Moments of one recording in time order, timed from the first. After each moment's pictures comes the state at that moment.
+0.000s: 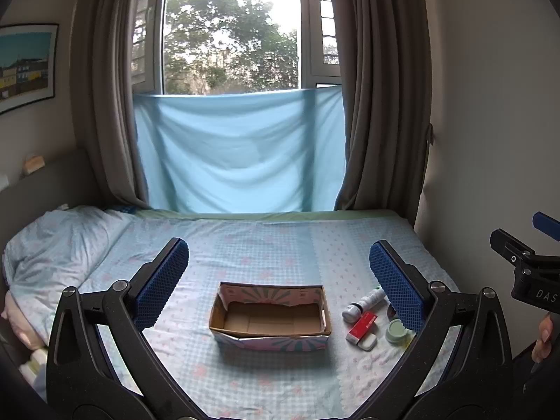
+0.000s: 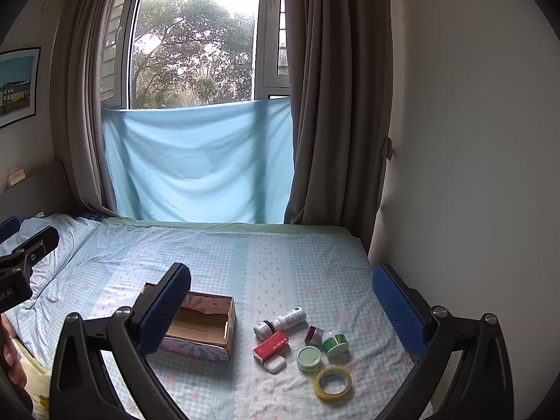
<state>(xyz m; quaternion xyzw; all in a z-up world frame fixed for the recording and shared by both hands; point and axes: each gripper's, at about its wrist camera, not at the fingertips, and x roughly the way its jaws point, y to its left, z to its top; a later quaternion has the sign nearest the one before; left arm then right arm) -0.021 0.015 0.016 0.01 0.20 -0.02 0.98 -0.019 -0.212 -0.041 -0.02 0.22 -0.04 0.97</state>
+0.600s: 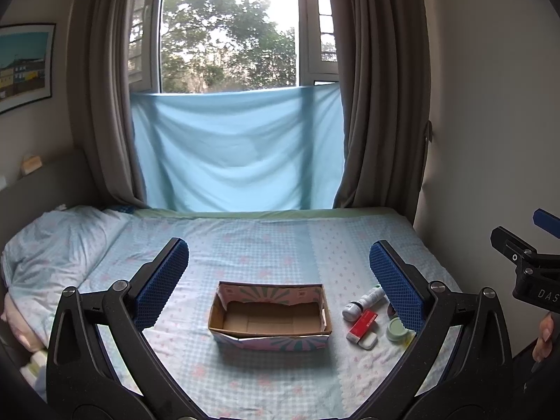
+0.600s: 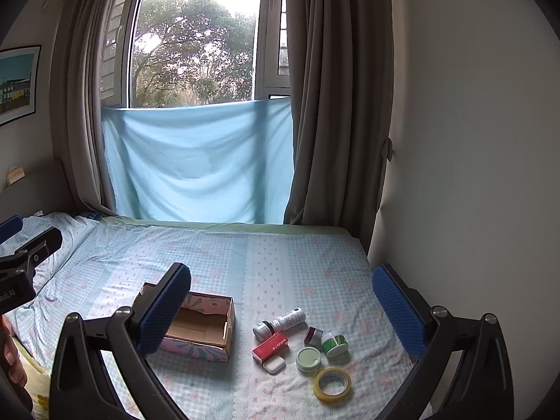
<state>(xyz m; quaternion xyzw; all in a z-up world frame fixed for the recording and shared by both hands) -0.016 0.017 0.014 0.01 0.20 -0.02 0.98 -0.021 -0.205 -0.039 -0.02 0.22 -0.04 0.97</state>
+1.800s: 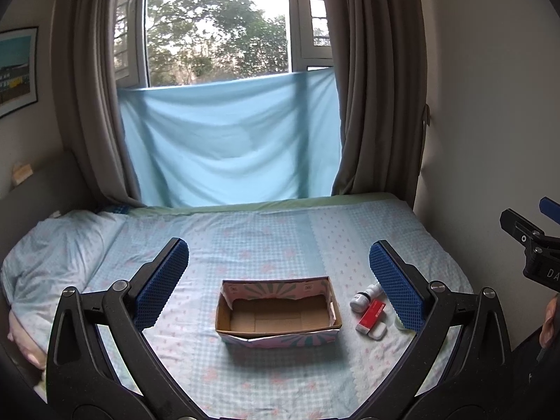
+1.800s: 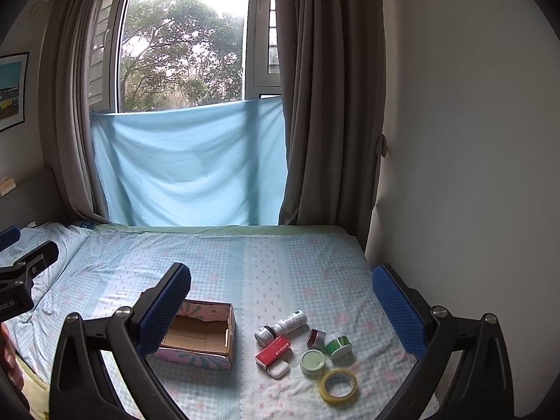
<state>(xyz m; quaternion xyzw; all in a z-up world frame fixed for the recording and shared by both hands) 0.022 0.029 0.010 0.04 0.23 -0.05 0.97 -0.001 -0.194 -0.034 0.00 0.22 -0.07 0.97</state>
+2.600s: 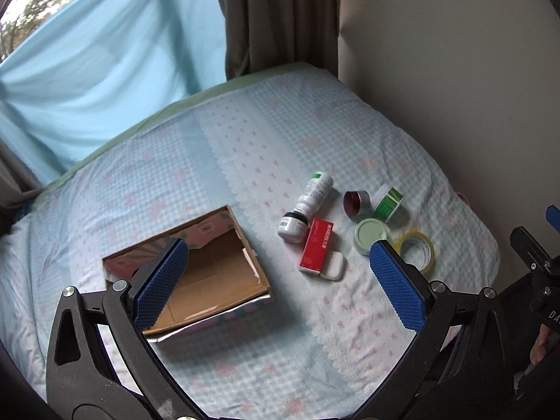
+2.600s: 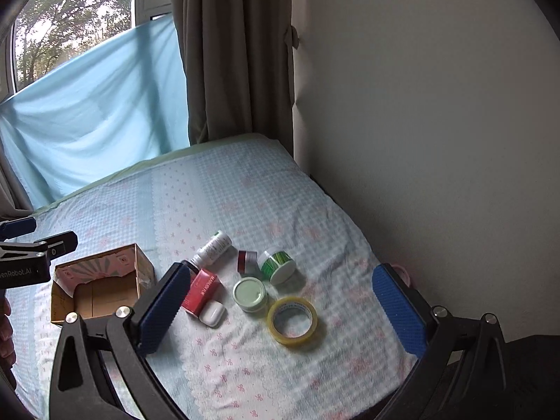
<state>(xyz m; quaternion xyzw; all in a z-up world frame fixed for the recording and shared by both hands) 0.193 -0.149 -0.190 0.16 0.46 -0.22 0.84 0.037 -0.297 -0.187 0.08 0.38 -0.23 0.89</state>
